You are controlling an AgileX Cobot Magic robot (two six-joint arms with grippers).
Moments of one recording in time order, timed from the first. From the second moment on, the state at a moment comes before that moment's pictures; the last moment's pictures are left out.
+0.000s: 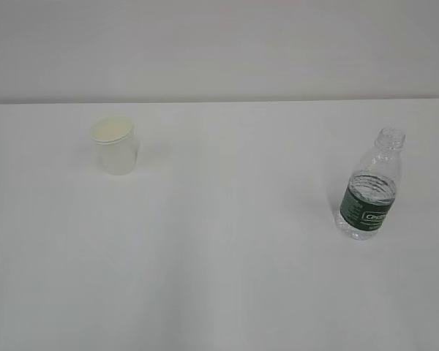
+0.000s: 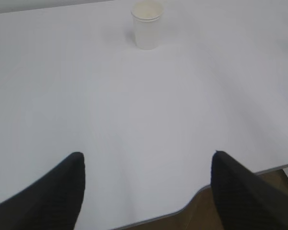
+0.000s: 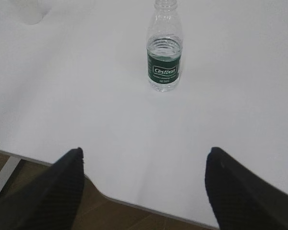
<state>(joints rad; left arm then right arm) -0.12 0.00 -0.53 -0.11 1.11 0.05 0.26 -0.02 -0.49 -0.03 1.14 -0.02</state>
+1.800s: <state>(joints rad) -0.12 0.00 -0.53 -0.12 1.11 0.05 0.26 -0.02 -0.49 -0.03 1.14 -0.02</state>
